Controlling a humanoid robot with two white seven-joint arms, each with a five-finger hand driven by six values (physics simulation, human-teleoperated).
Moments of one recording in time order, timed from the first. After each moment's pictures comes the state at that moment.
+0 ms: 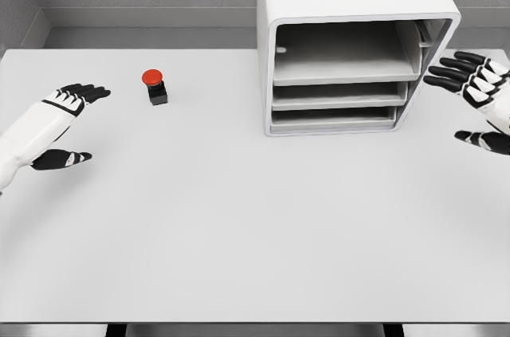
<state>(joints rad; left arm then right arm) -0.03 0.52 0.14 -1.58 -0.57 -0.61 -0.28 0.06 -1.17 0.16 -1.76 0.42 -0.61 -0.32</state>
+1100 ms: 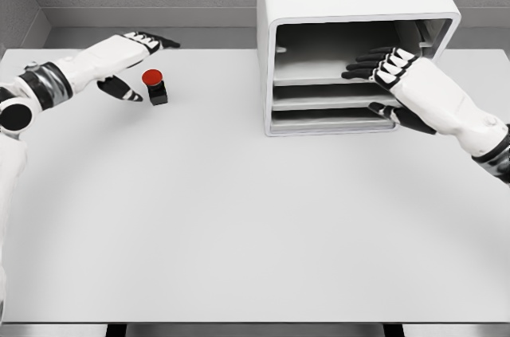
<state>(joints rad) -0.63 0.36 -0.09 -1.15 -0.73 -0.61 -0.61 -0.29 -0.77 0.36 -1.64 0.49 -0.61 -0.13</state>
